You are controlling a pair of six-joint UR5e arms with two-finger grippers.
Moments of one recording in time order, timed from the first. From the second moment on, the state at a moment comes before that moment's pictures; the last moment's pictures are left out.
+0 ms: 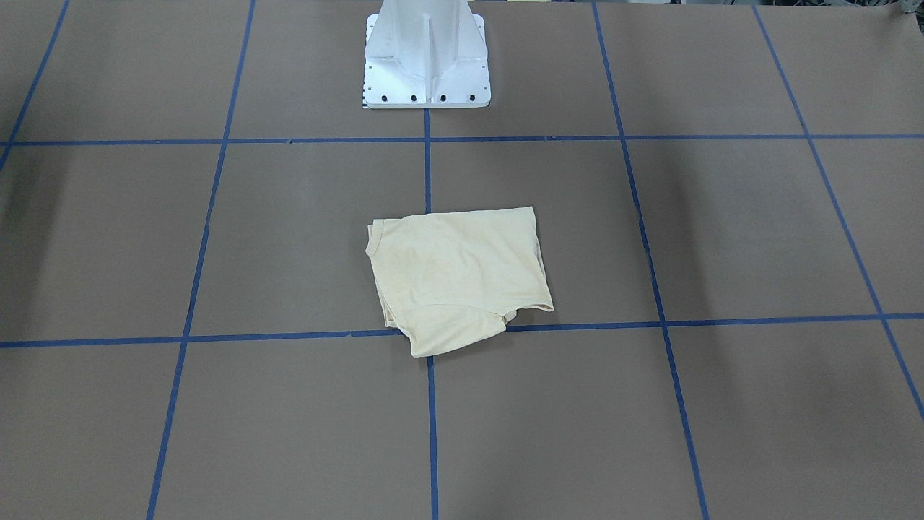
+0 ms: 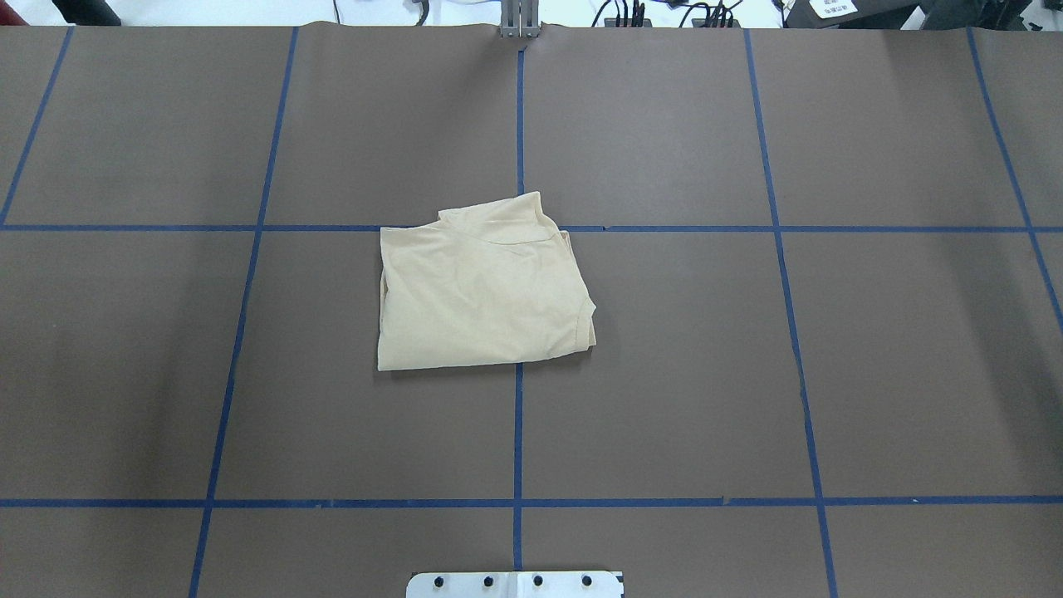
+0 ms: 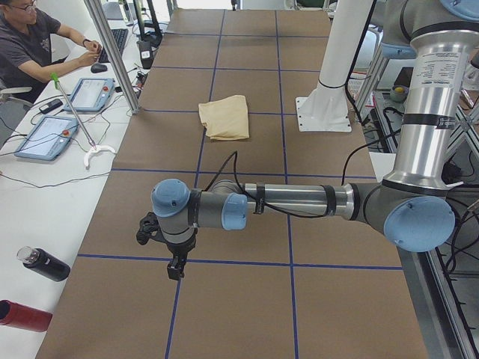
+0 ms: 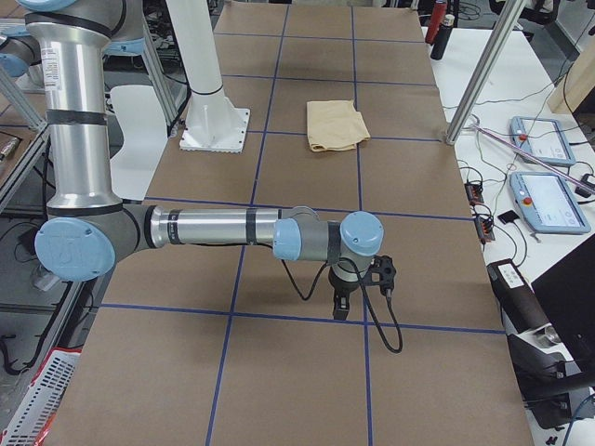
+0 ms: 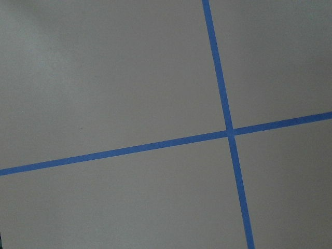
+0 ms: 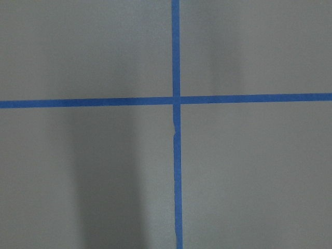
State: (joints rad) left arm -1.61 -1.67 -1.49 -1.65 -2.27 0.11; right arm 1.53 -1.55 1.60 -1.60 2.35 0.09
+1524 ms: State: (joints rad) left arm -1.60 -1.59 -1.60 -1.53 -2.37 -0.01; right arm 1.53 -1.56 1.60 -1.54 2.36 0.16
